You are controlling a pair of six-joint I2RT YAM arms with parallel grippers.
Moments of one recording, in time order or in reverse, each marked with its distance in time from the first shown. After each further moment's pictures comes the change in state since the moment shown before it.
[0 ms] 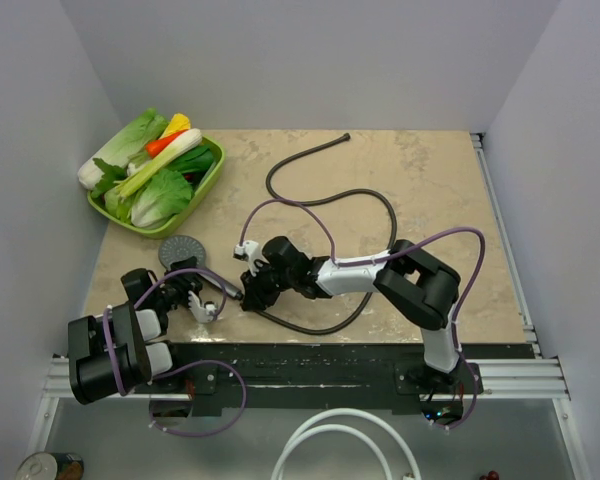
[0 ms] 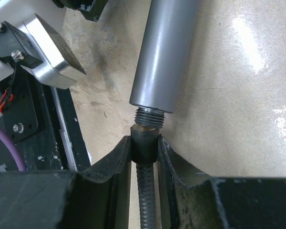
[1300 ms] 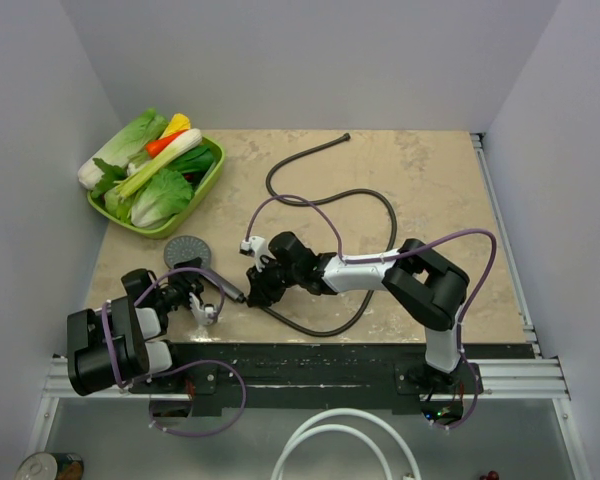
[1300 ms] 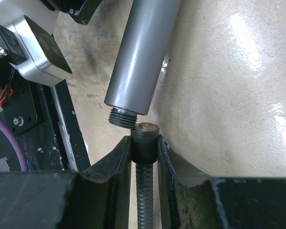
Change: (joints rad) left arm 0.005 0.046 0.000 0.027 0.097 -0.001; right arm -0.028 -0.041 -0.022 -0.037 -0.007 -0.016
